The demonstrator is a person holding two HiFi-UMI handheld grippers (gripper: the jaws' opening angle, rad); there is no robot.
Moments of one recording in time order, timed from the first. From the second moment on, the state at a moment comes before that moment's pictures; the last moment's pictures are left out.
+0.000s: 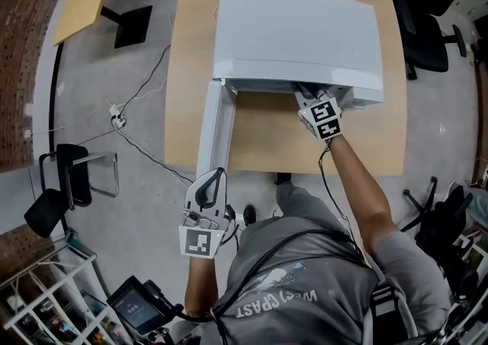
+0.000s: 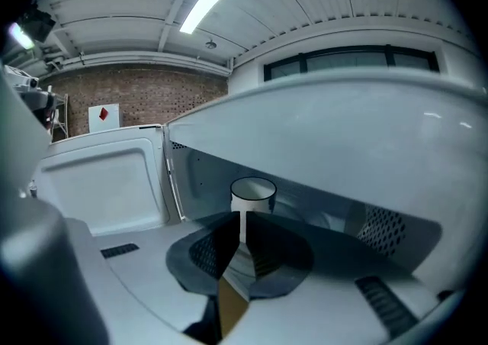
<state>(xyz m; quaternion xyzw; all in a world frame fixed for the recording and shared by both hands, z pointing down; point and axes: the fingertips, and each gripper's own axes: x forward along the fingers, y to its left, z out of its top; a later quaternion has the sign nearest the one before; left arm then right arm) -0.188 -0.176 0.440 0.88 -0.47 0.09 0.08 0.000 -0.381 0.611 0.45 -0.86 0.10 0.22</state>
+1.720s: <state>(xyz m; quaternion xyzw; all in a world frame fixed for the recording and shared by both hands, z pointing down) -0.208 -0.120 0.427 0.86 -0.49 0.10 0.07 -0.029 -0.386 0.630 0.49 -0.85 0.12 0.17</state>
